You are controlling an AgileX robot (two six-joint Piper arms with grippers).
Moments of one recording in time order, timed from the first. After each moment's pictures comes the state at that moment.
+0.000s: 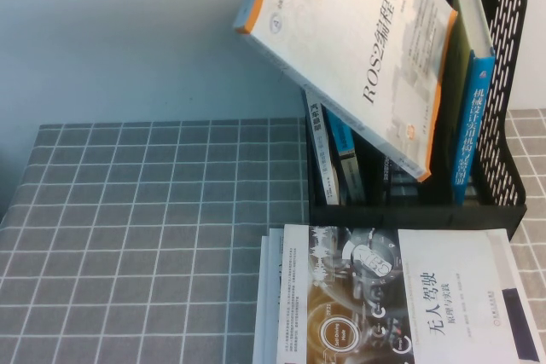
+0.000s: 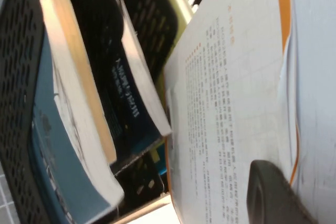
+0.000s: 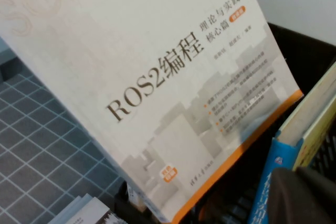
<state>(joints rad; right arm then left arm) 0.21 0.91 -0.96 0.61 0.56 -0.75 -0.40 1.54 -1.82 -0.63 0.92 -0.07</state>
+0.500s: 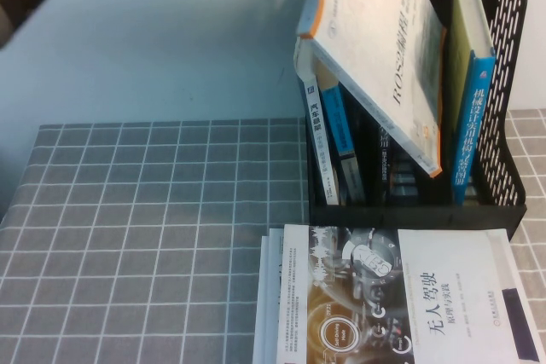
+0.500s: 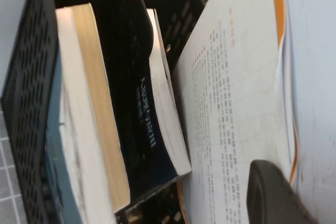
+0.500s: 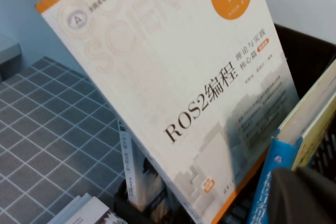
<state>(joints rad) 0.21 0.91 -0.96 0.60 0.56 -0.74 -0.56 1.69 -1.93 -0.32 0.81 -0.33</state>
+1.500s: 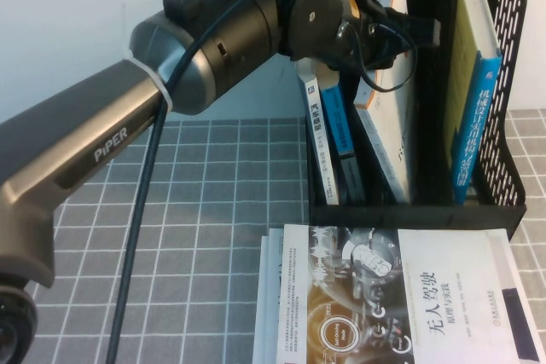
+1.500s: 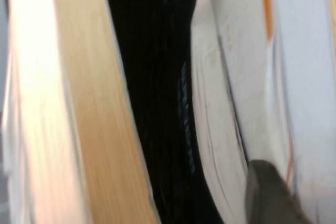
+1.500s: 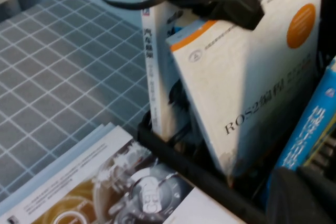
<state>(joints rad) 0.21 0.91 -0.92 0.54 0.69 -0.73 -0.70 1.95 -1.94 0.02 0.63 -0.45</state>
